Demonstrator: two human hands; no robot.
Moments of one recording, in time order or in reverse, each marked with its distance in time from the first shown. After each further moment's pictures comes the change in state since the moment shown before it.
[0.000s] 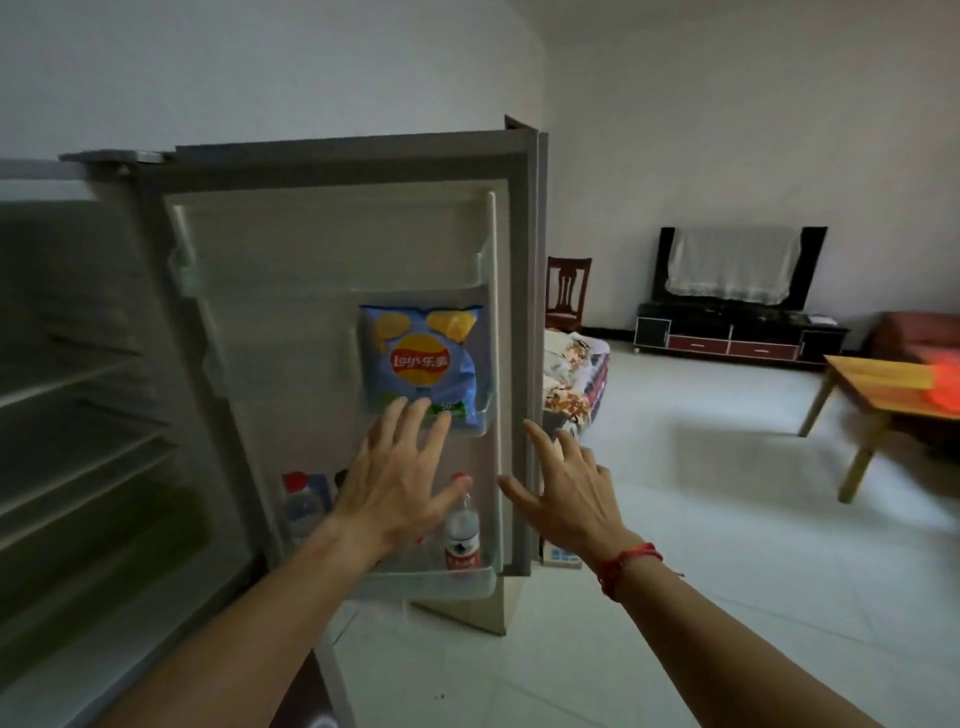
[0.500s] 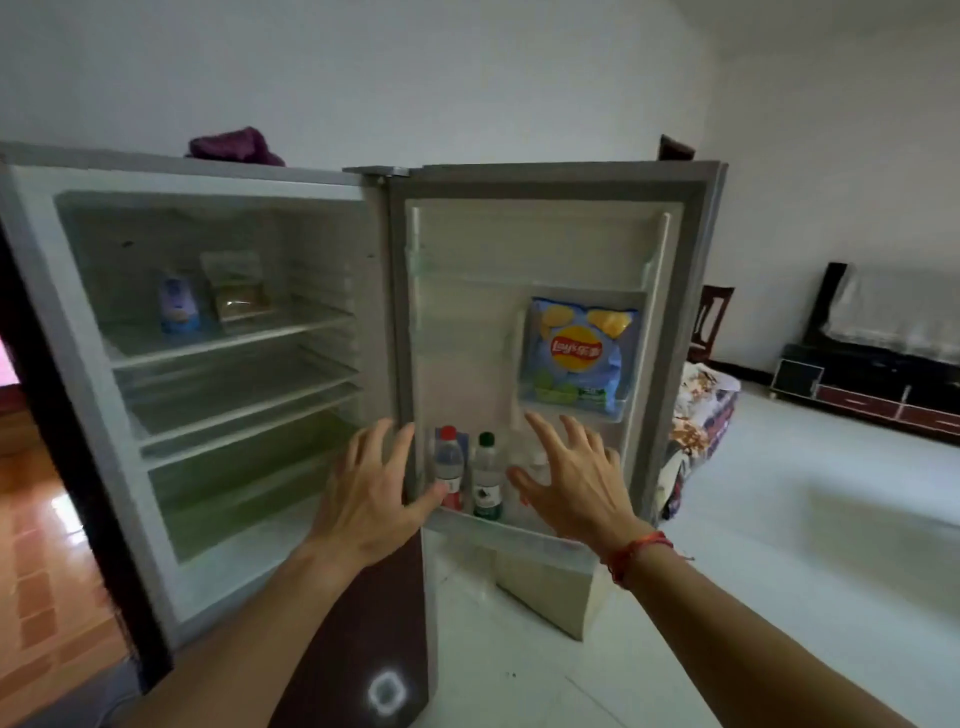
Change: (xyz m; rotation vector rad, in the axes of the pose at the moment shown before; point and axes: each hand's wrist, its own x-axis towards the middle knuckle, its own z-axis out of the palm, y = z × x) left_hand -0.187 -0.089 -0.055 -0.050 0.086 -0.458; right_hand -0.069 -0.149 -0.006 -0.028 -0.015 -0.311
